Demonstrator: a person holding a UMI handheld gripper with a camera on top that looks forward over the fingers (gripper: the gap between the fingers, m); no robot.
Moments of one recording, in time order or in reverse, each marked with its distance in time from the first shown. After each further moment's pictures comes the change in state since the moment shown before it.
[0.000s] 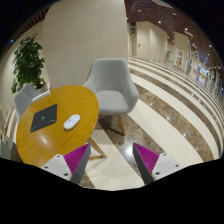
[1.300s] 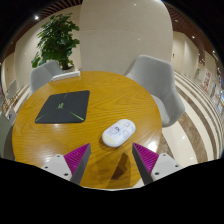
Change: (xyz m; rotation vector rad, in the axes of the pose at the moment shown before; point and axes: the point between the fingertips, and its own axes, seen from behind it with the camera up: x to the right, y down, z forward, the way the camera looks) arm -0.219 -0.002 0.184 -0.003 -0.215 -0.279
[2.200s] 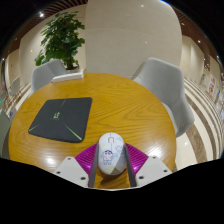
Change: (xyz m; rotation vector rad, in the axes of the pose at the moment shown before) arm -0.018 -0.050 0.076 0.021 -0.049 -0.053
